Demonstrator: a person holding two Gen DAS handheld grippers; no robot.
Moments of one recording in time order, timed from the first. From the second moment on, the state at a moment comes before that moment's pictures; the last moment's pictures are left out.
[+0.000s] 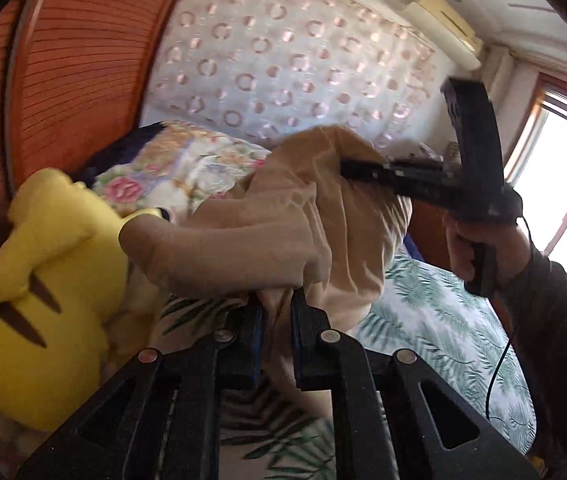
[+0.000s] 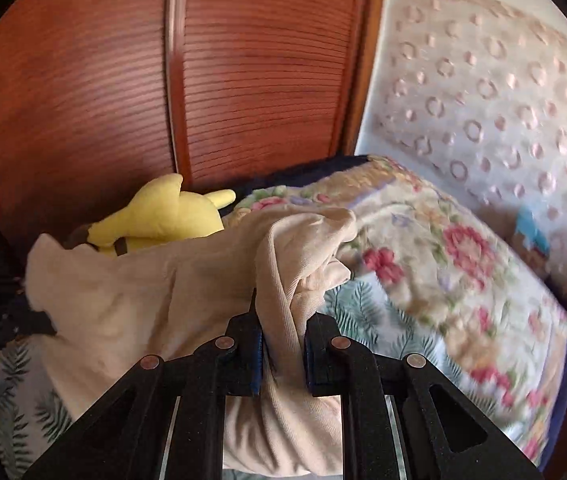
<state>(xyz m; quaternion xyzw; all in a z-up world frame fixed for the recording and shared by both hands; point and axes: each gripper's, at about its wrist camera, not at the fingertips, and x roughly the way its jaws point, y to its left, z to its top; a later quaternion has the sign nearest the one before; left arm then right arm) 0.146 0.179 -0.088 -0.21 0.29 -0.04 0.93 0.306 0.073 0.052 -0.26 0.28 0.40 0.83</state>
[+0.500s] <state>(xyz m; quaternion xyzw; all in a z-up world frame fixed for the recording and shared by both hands) 0.145 0.199 -0.127 -0.20 0.35 0.01 0.91 0.371 0.166 0.021 -0.29 0.29 0.35 0.84</state>
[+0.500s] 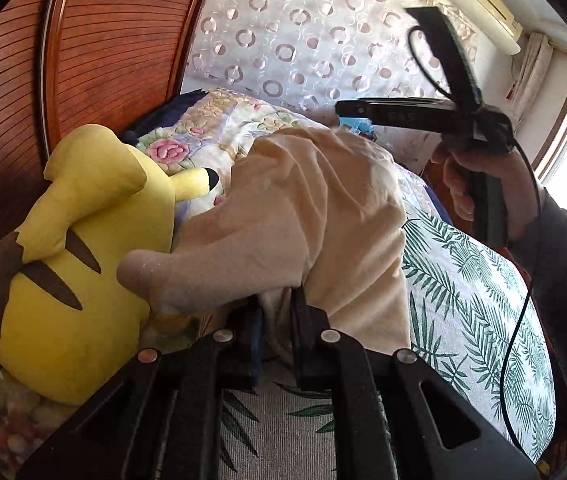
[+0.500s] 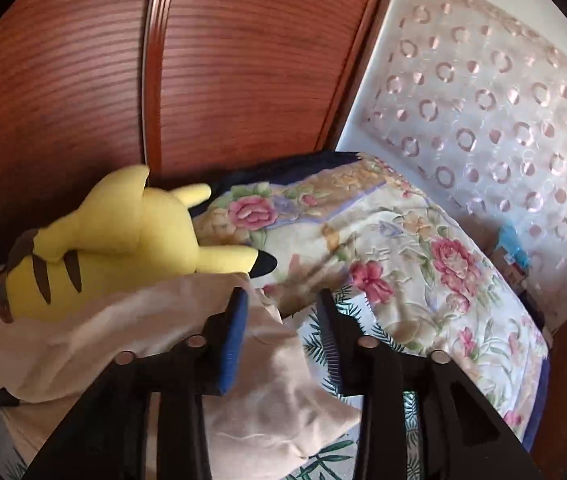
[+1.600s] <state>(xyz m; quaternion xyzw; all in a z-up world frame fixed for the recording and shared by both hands) 0.092 0.143 -0.042 -0.08 0.28 0.04 0.96 0.270 0.035 0.039 -0.15 0.26 0.33 0.90</state>
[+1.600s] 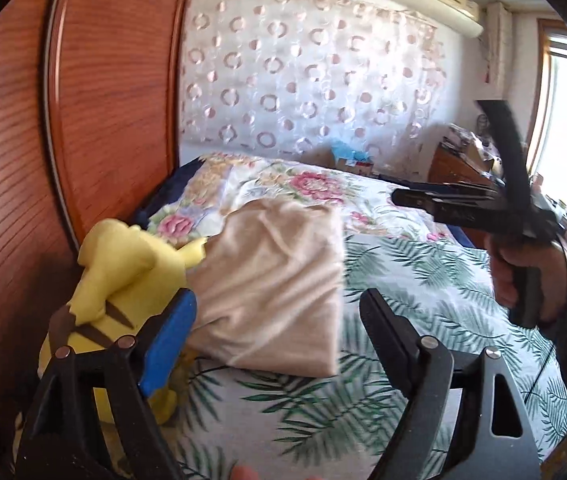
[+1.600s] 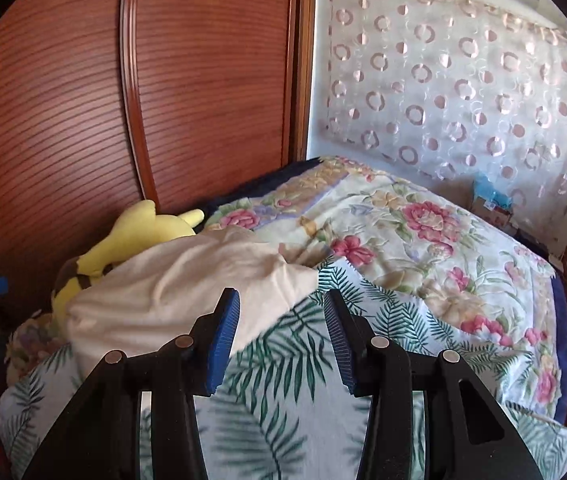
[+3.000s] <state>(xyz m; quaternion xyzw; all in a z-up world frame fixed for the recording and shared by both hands) 0.034 -0.013 0.044 -0.01 0.20 -0.04 0.98 -0.025 -0.179 0.050 0.00 0.15 0.08 0.98</state>
